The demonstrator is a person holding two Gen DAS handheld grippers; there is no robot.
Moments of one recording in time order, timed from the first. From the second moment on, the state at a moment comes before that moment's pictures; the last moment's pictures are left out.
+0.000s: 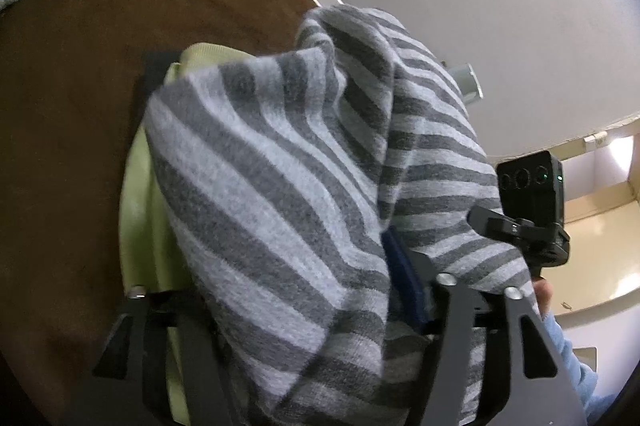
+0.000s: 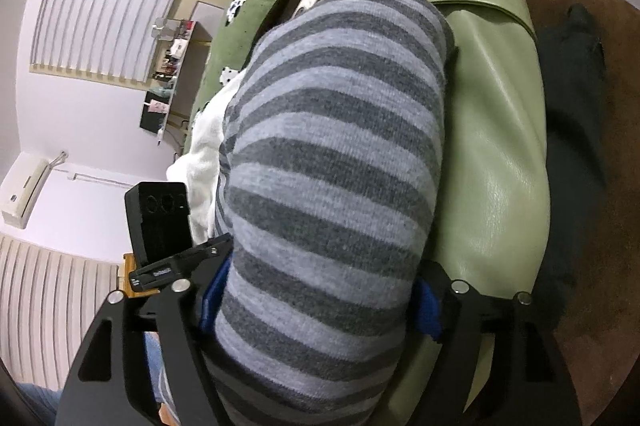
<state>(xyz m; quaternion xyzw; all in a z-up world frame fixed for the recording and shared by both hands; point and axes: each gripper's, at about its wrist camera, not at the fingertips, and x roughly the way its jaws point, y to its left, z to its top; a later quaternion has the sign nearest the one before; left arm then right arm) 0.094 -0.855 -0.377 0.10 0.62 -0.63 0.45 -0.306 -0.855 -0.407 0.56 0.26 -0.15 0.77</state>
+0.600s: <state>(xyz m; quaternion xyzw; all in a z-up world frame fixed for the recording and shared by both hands) 0.079 -0.827 -0.273 0.20 0.47 -0.66 0.55 -0.306 -0.737 -0.301 0.20 0.33 -0.37 0.84</state>
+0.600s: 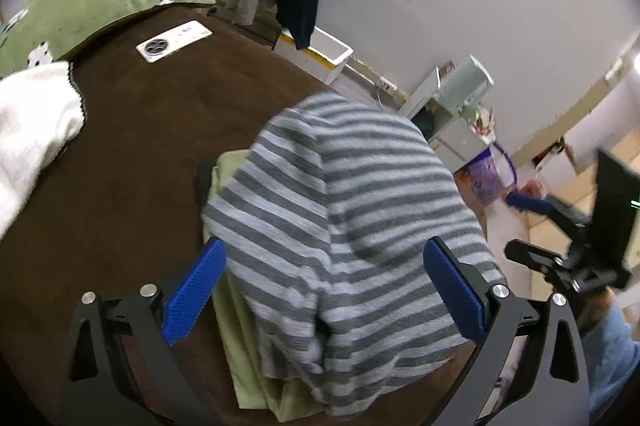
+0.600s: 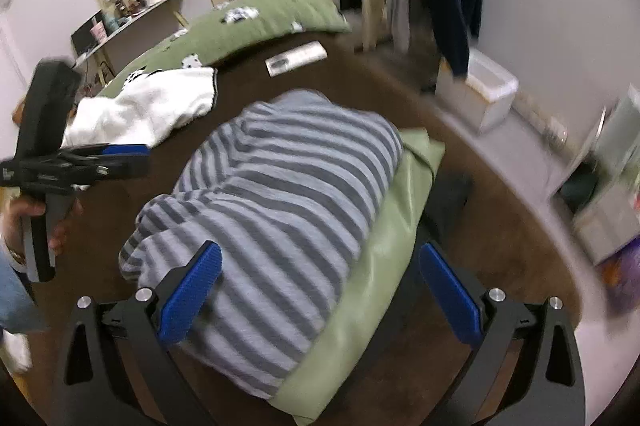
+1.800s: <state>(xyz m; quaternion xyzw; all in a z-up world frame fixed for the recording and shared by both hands) 0.079 -0.803 -0.281 0.21 0.48 -0.61 0.60 -0.301 -0.687 -0.304 0.22 0.33 -0.42 0.82</state>
